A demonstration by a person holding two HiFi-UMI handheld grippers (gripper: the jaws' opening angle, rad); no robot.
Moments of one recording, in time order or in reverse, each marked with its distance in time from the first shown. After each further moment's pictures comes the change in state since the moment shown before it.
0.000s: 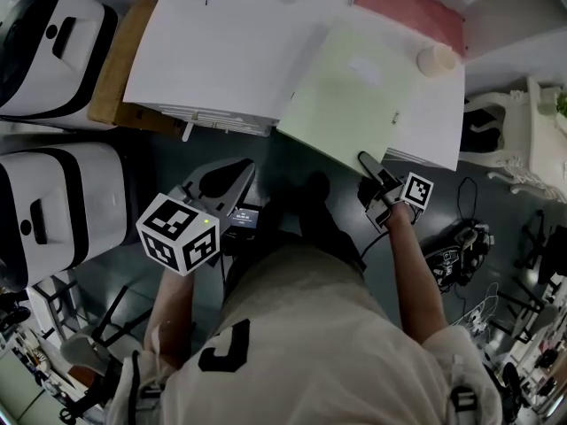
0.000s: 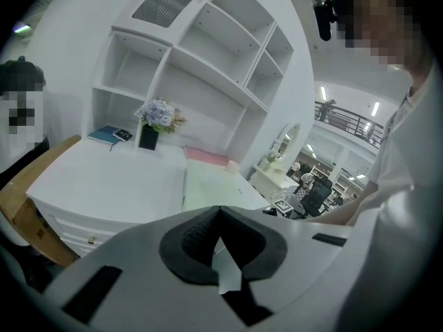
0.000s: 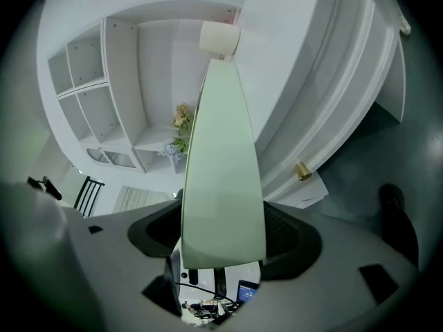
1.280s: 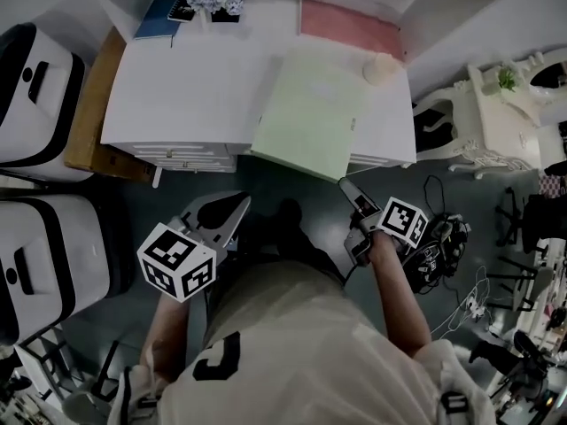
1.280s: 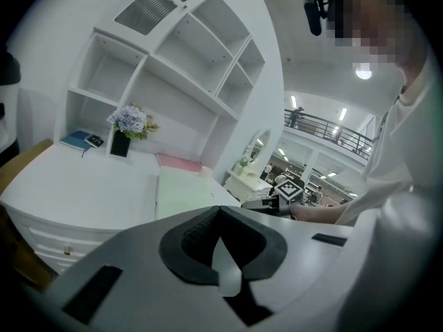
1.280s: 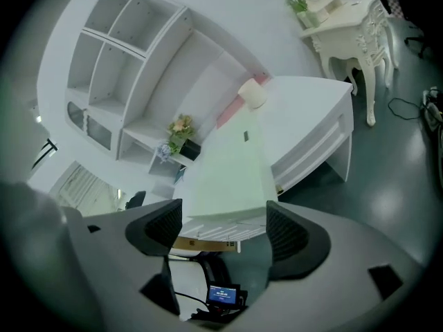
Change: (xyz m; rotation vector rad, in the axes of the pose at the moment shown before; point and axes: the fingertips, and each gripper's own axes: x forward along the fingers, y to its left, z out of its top) left arm -0.021 -0.045 -0.005 0.086 -0.061 -0.214; right arm -0.068 0.085 -0.037 -0.215 -0.238 -0.416
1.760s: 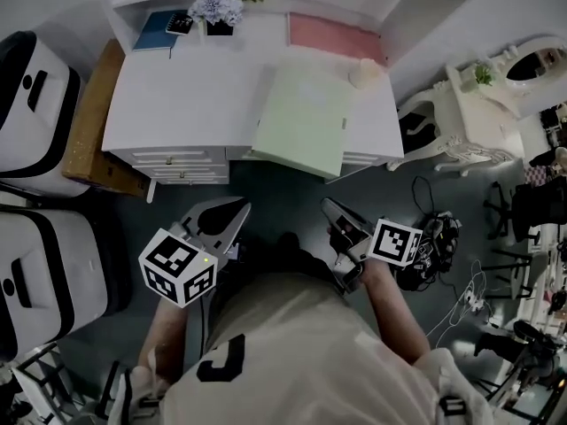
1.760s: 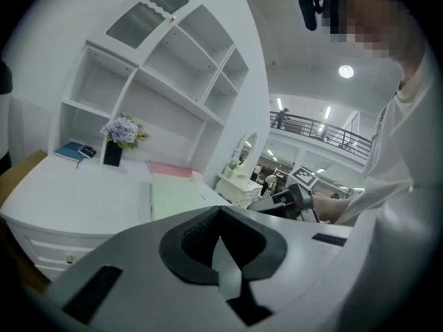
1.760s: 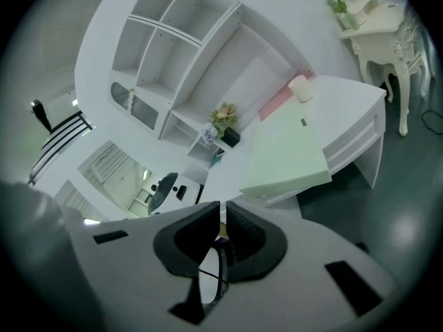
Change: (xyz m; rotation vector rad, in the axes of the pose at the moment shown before) left arm -0.035 -0.014 0.001 0.080 -0.045 -0.075; right arm -0.037 0.112 -0.066 -0.163 0.036 0.180
